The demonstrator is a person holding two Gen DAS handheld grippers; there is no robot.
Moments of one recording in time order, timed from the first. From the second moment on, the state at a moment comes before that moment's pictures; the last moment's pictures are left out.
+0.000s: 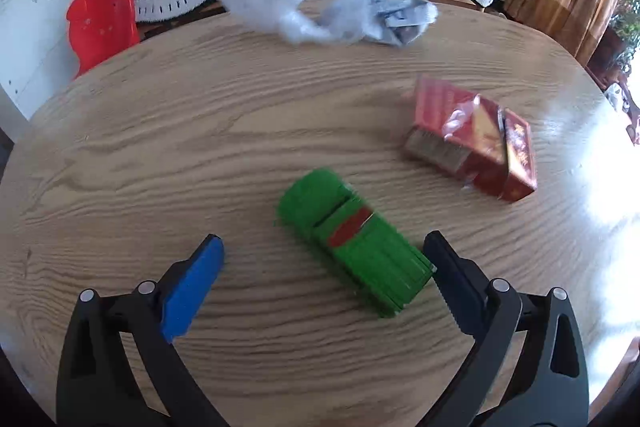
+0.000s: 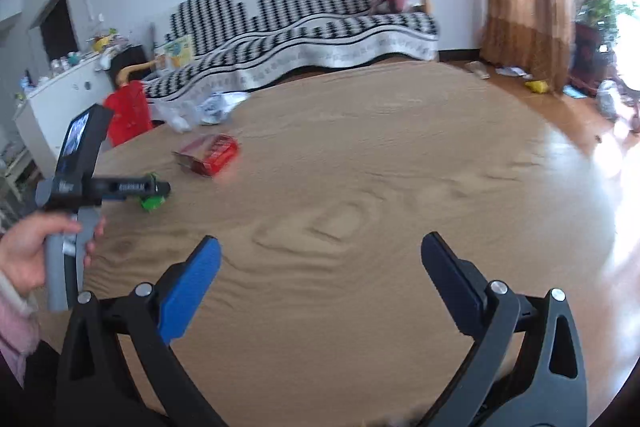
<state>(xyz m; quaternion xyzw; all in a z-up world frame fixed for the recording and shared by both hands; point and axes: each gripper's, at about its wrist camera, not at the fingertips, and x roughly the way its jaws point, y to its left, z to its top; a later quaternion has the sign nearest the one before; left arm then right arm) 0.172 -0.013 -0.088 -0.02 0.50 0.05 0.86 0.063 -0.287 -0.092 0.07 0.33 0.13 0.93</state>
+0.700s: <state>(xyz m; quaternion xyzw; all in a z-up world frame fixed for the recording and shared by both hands) 0.171 0.060 -0.092 -0.03 0.46 0.05 0.88 0.257 -0.116 -0.120 -0.16 0.42 0.29 0.85</state>
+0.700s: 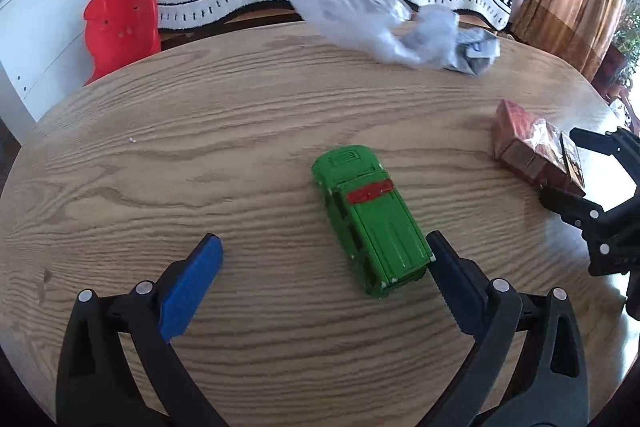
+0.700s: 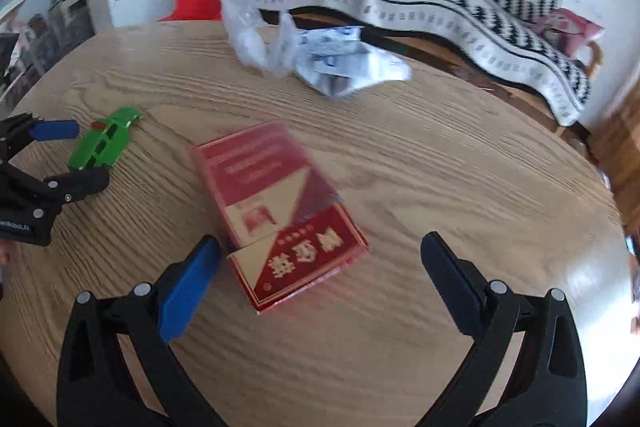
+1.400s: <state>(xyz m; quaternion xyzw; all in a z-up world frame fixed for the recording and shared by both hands) 0.174 0.072 -0.080 -0.09 0.45 0.06 0.89 0.238 -0.125 -0.113 -0.12 0.39 0.26 0.87</state>
